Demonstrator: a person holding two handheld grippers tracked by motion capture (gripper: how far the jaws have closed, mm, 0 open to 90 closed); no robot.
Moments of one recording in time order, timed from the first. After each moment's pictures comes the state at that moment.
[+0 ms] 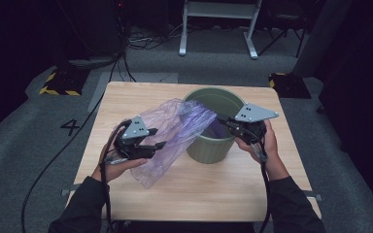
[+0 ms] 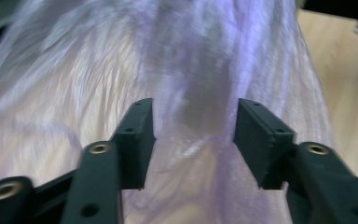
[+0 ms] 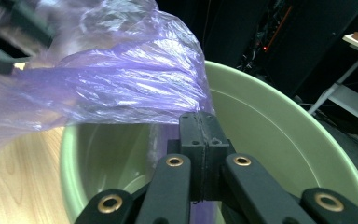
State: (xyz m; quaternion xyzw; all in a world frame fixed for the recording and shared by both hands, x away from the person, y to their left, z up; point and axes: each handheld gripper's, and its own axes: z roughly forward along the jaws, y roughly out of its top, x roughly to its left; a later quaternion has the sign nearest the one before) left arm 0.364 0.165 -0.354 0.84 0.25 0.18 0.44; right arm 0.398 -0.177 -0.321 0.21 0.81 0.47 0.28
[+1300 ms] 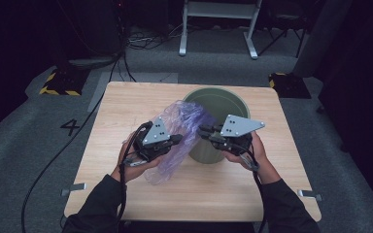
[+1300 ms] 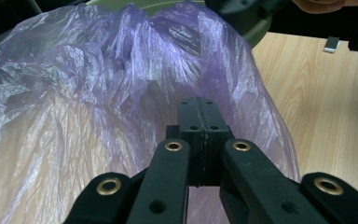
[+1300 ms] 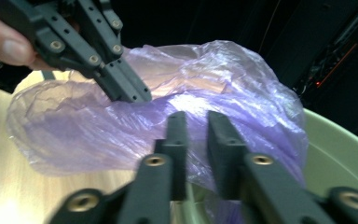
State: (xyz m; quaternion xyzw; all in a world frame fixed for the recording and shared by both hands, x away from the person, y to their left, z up) left arm 0.356 0.117 -0.343 0.84 0.20 0.20 0.46; right arm 0.374 -0.141 -0.324 0.10 0.83 0.50 0.23
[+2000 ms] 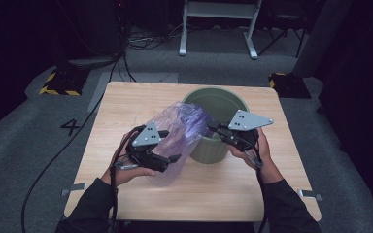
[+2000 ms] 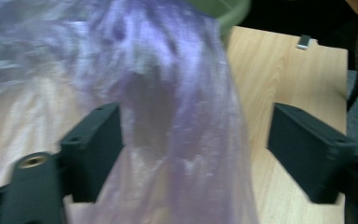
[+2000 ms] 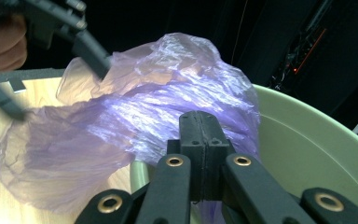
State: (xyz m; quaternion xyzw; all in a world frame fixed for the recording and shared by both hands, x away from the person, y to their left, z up) left arm 0.349 0.135 -0.349 0.85 0.19 0.15 0.47; right arm 0.383 -0.159 -0.326 0.16 0.81 0.51 0.25
